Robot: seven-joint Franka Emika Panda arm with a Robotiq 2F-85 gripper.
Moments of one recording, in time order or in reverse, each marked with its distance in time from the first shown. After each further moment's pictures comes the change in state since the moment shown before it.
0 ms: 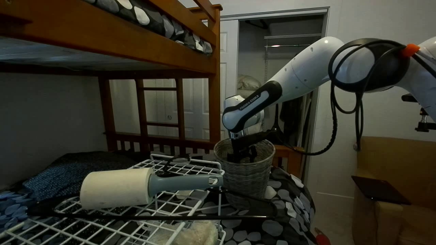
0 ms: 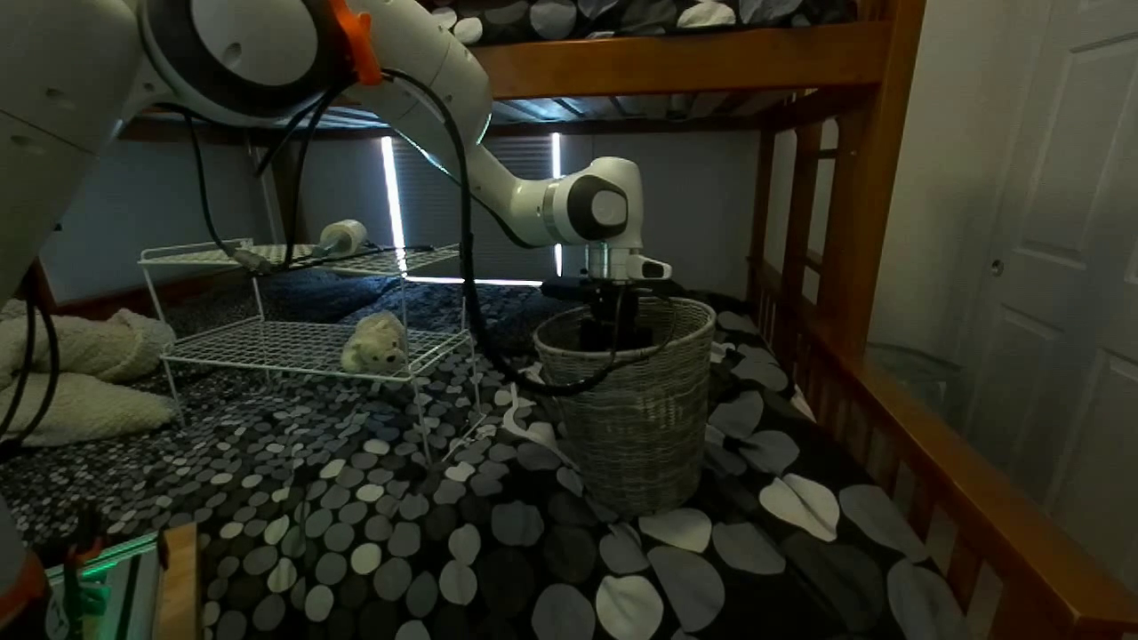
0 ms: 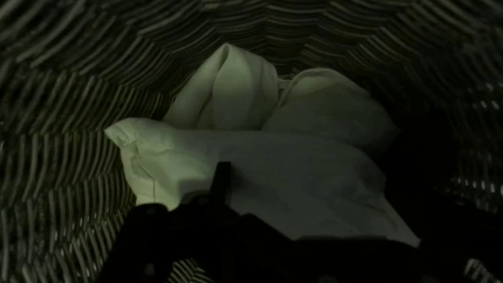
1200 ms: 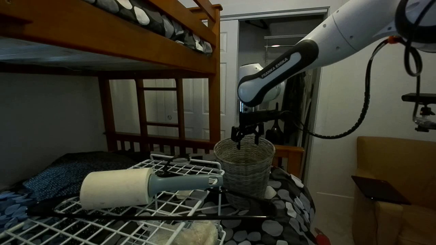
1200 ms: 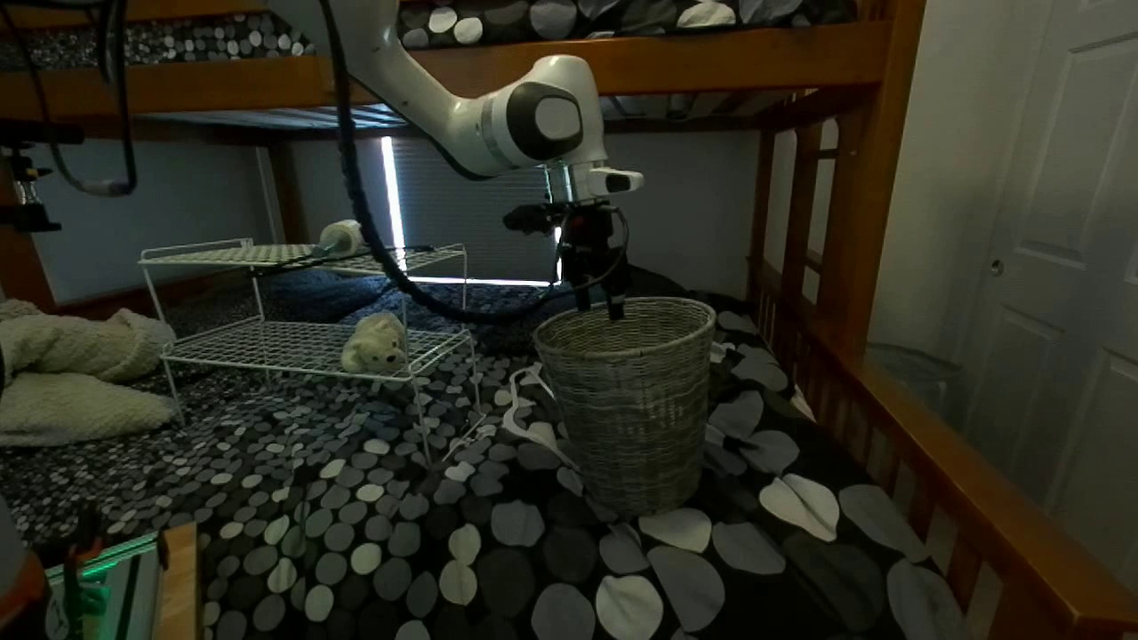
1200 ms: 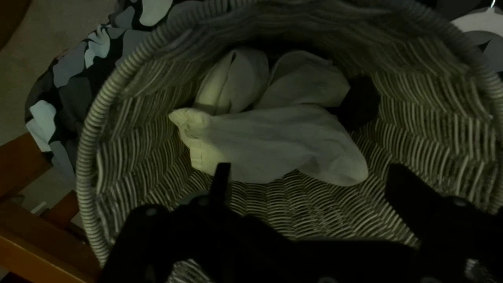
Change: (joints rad) arm -0.049 -0.373 0.056 -0.306 -0.002 0.164 0.104
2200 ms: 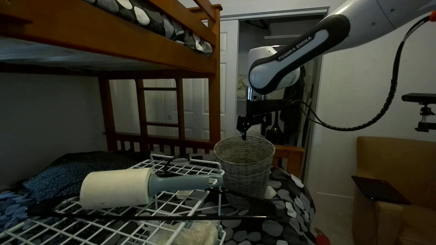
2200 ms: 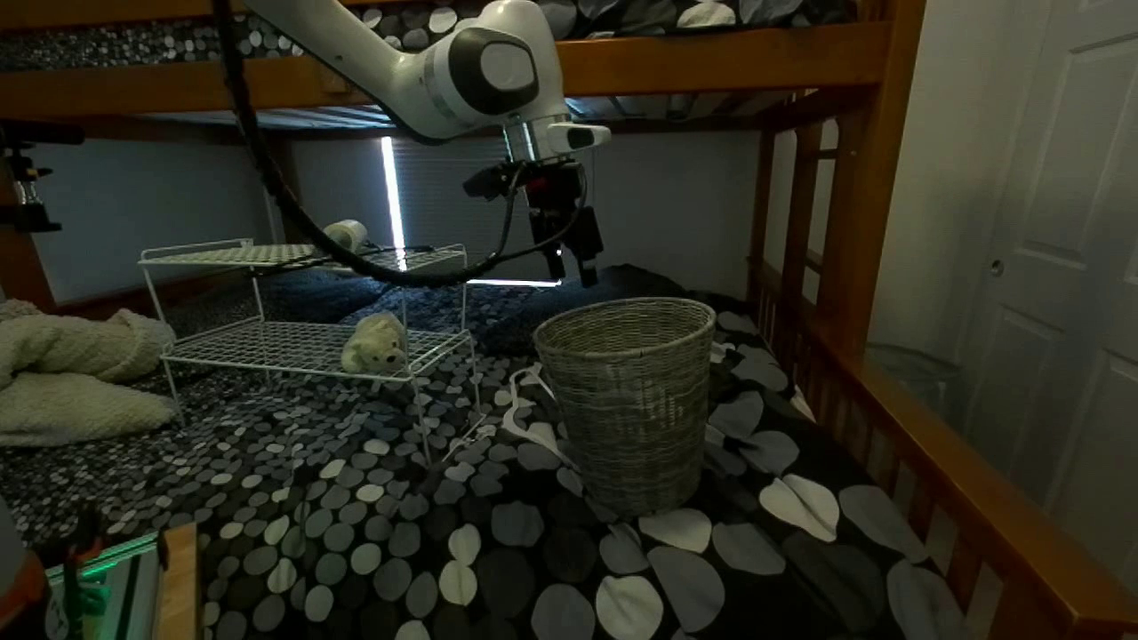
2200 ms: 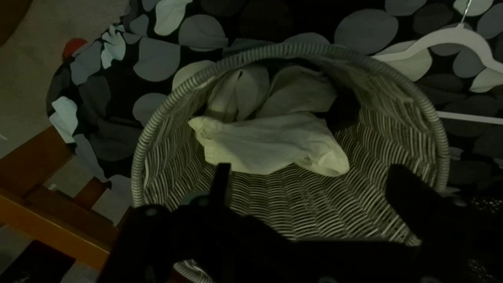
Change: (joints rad) arm -0.026 -0.218 0.038 -0.170 0.003 0.021 0.010
